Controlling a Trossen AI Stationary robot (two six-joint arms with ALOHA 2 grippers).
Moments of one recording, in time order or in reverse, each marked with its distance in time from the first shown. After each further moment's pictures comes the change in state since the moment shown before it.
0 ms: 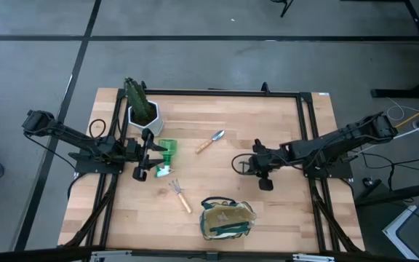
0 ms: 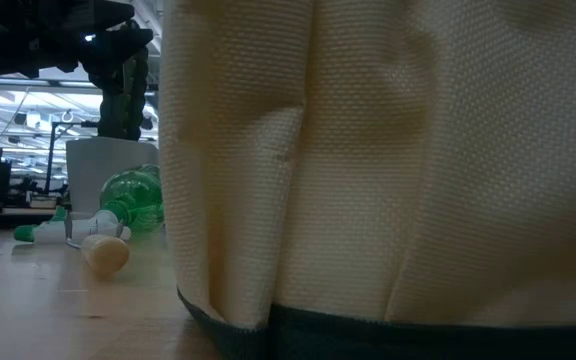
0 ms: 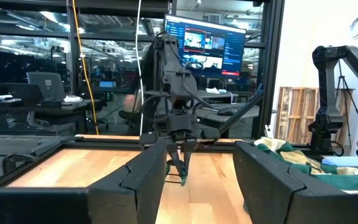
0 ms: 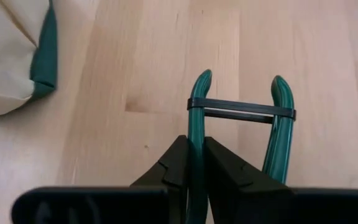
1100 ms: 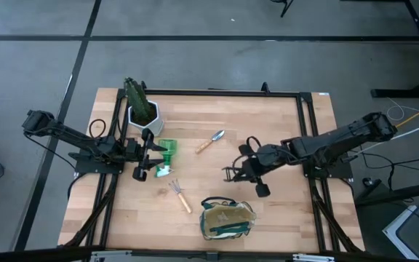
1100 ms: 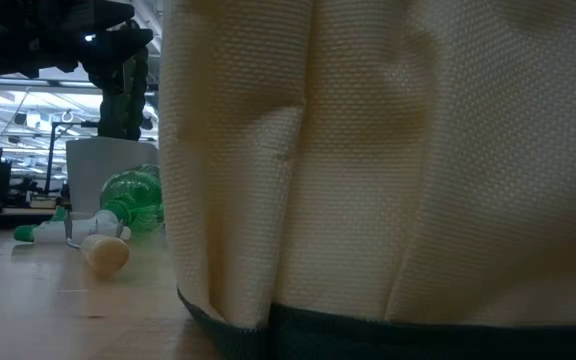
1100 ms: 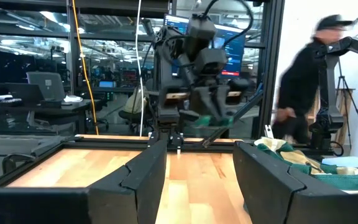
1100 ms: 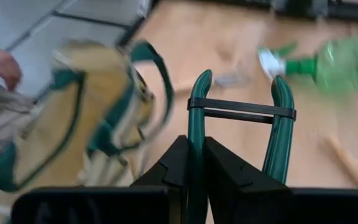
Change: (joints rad) left arm 0.000 0.000 0.000 0.000 0.000 0.000; right arm 0.099 0.000 0.348 -0.015 -0.068 -0.127
